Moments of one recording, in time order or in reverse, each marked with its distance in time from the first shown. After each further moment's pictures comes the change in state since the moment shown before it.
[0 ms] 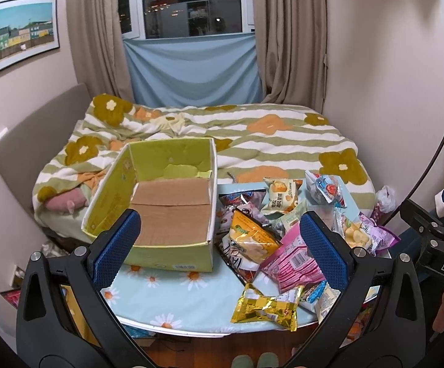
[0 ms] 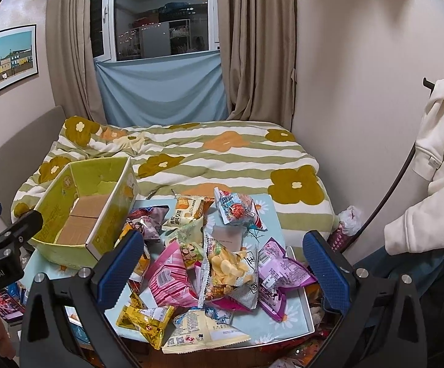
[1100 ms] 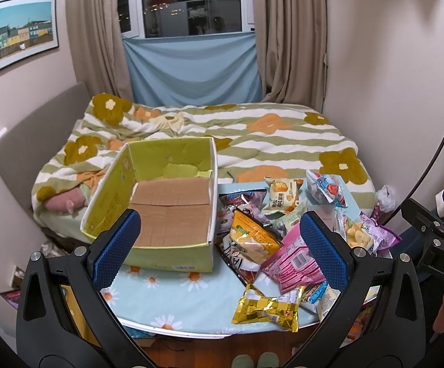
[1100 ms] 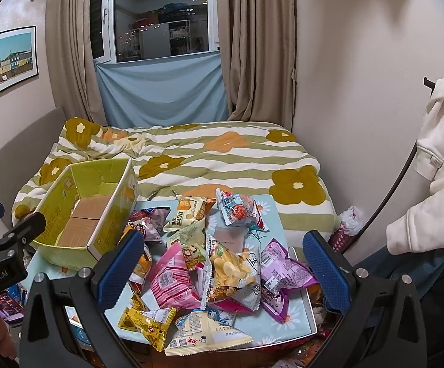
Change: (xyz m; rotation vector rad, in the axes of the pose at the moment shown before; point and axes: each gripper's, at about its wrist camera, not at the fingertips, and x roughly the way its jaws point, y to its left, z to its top) left arm 0.006 0.002 0.001 -0.001 0.008 -0.005; right arm 0.004 0.001 0.005 0.008 0.004 0.003
